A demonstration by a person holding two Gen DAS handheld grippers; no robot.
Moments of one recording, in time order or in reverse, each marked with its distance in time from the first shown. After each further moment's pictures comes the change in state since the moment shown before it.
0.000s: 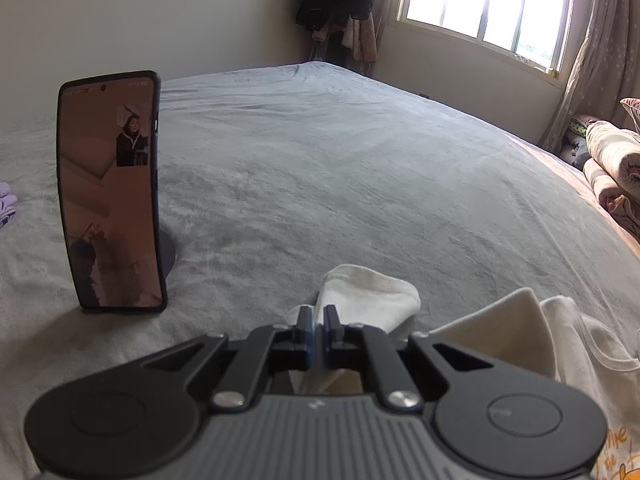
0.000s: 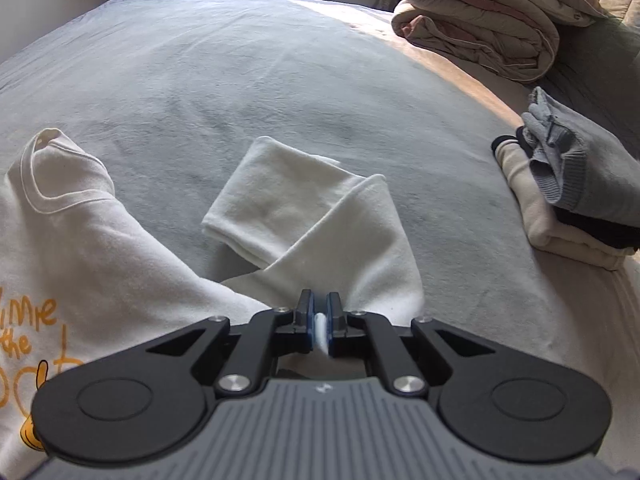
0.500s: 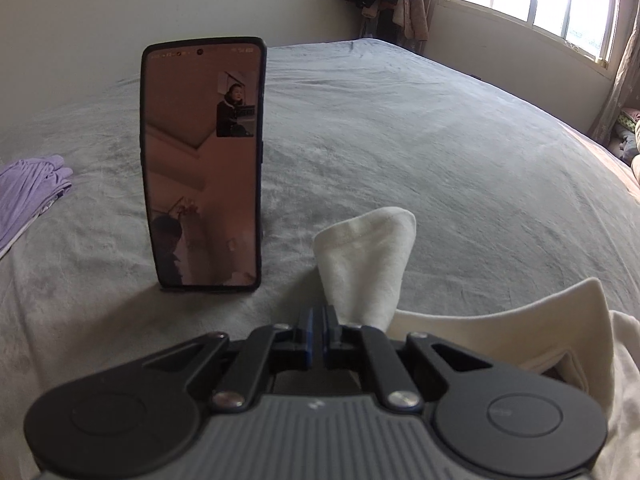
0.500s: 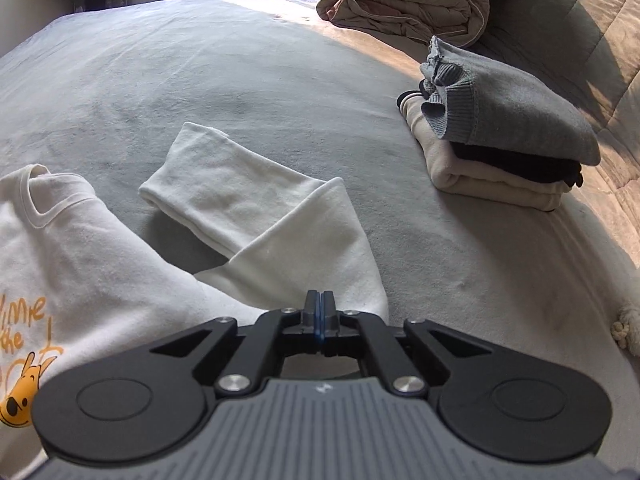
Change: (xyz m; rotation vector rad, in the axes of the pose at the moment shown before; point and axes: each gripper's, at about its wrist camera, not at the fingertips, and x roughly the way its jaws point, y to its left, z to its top) left arm -0.002 0.040 0.002 -0.060 0.083 0.121; right arm -0.015 -0.063 -0.032 0.147 0.002 -0.037
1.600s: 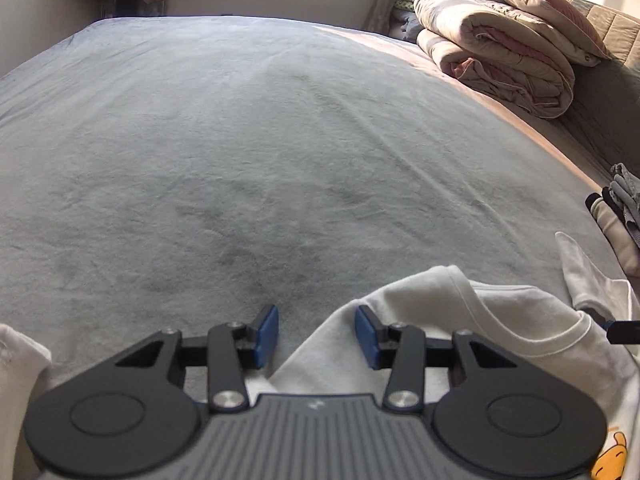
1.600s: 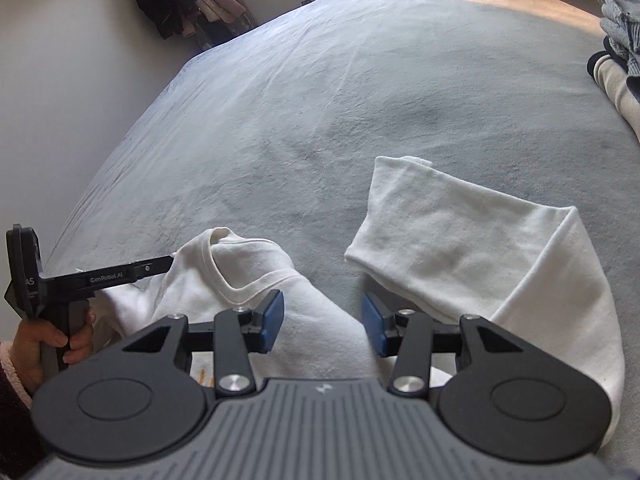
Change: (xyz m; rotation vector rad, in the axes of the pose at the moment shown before) left arm 0.068 -0.195 0.003 0.494 0.138 -0.535; right arm 0.025 0.028 0.050 0.116 0.093 0.639
